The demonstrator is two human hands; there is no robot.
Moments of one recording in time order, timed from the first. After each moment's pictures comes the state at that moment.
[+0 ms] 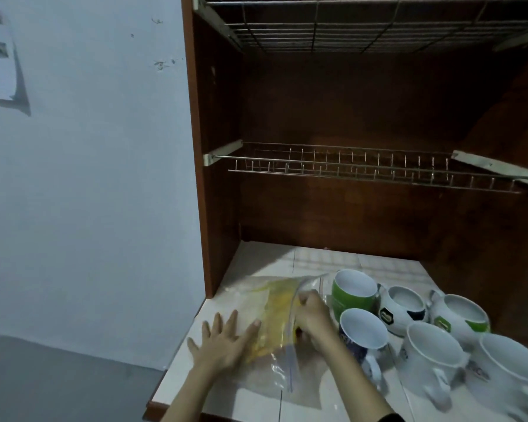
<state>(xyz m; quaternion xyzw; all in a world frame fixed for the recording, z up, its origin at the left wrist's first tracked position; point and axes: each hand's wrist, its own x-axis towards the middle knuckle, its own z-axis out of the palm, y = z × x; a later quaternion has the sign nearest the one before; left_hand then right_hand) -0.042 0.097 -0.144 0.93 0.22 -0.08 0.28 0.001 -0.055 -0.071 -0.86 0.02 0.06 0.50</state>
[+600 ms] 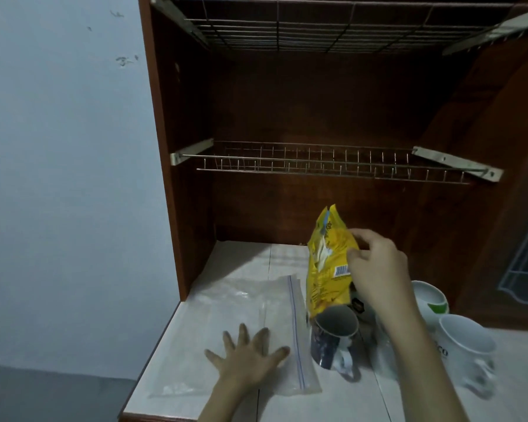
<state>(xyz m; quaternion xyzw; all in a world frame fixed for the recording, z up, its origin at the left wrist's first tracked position) -0.033 0.022 -0.147 0.96 0.12 -0.14 0.19 -0.052 -0.146 0.043 -0.88 -0.01 -0.19 0.44</state>
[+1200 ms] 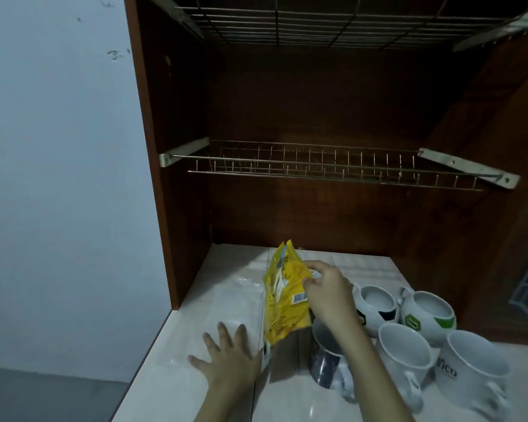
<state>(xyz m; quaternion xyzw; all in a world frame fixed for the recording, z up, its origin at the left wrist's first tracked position) -0.007 0.027 -0.160 0.96 0.20 -0.10 0.16 0.005 -0.113 -0.015 -0.87 -0.04 -0.06 0.49</state>
